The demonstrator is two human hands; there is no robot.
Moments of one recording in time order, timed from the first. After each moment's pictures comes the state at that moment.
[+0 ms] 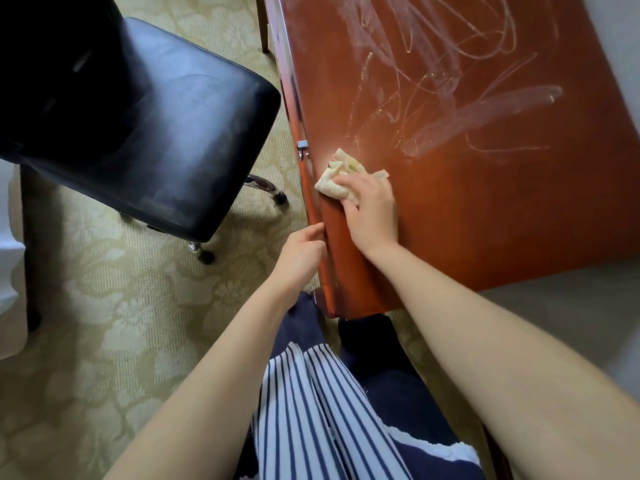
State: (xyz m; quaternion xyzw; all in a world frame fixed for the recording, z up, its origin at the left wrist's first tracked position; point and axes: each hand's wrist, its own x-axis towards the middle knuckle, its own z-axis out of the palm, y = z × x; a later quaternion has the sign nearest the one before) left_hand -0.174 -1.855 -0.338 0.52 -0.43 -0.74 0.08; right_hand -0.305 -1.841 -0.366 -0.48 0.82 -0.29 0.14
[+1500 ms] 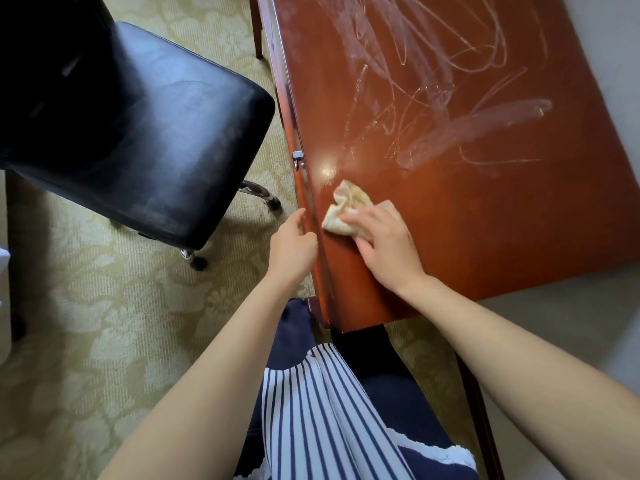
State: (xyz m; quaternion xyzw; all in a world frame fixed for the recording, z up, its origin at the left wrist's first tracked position) left_hand -0.186 -1.878 -0.347 0.60 -0.54 -0.59 0.10; right_hand -0.328 -1.801 -0.355 -0.59 0.76 -0.22 0.16
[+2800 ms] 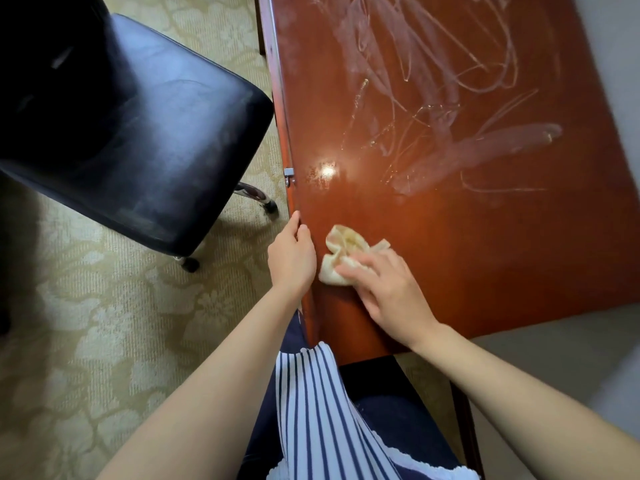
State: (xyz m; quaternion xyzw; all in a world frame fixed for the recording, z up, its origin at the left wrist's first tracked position) left_hand -0.224 -1.892 -0.370 0.65 -0.51 -0.54 0.14; right_hand -0.351 -1.776 -0.364 -0.71 0.67 -0.17 0.12
